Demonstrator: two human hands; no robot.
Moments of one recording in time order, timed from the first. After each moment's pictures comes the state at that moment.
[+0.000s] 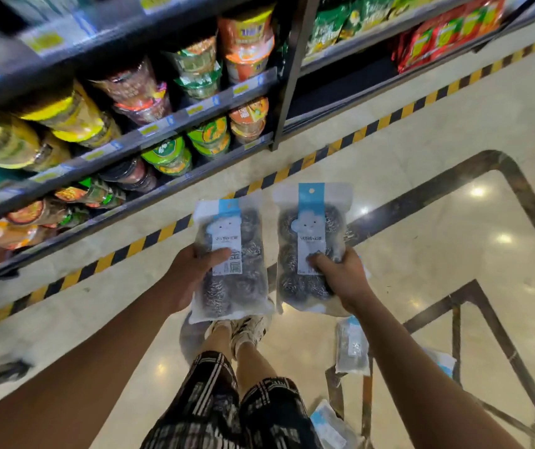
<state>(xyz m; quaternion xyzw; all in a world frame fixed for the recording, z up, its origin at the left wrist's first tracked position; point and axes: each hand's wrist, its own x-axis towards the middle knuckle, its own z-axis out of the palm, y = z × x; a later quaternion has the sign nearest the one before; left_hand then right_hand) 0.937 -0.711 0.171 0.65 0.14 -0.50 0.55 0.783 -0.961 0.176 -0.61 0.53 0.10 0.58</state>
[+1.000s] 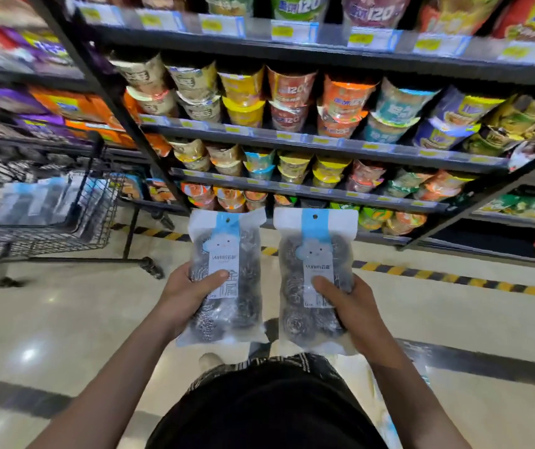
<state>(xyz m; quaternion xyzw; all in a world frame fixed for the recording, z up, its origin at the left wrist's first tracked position) 0.775 -0.344 0.452 0.66 0.29 -0.15 0.68 0.794 -0.641 0.440 -0.69 0.19 0.20 0.67</state>
